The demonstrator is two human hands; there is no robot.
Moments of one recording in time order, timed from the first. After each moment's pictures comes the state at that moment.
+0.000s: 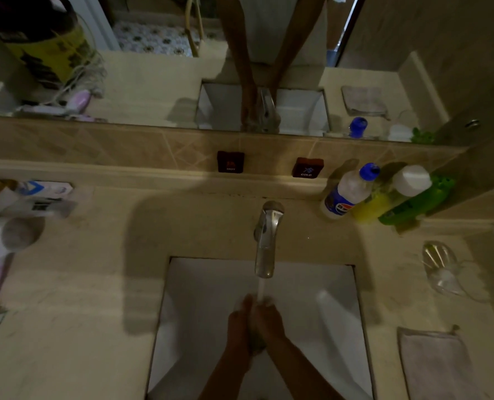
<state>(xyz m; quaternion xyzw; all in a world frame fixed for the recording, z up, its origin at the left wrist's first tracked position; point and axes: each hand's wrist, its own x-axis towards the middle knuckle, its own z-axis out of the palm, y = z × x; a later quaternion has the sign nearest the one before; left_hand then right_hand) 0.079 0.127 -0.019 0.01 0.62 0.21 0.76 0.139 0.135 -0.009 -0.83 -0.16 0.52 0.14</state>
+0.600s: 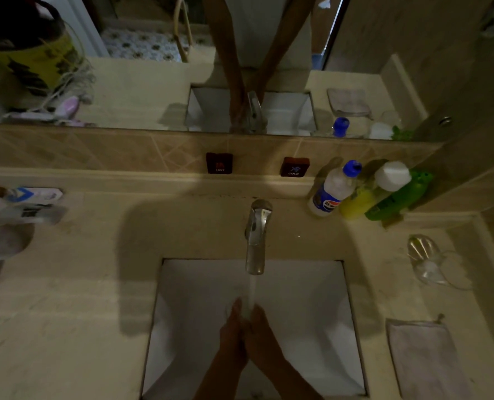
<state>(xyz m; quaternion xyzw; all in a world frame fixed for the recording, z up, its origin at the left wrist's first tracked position) 0.073 0.111 -0.019 -0.04 0.62 0.25 0.75 0.136 0.087 -0.012 -0.75 -0.25 0.56 0.24</state>
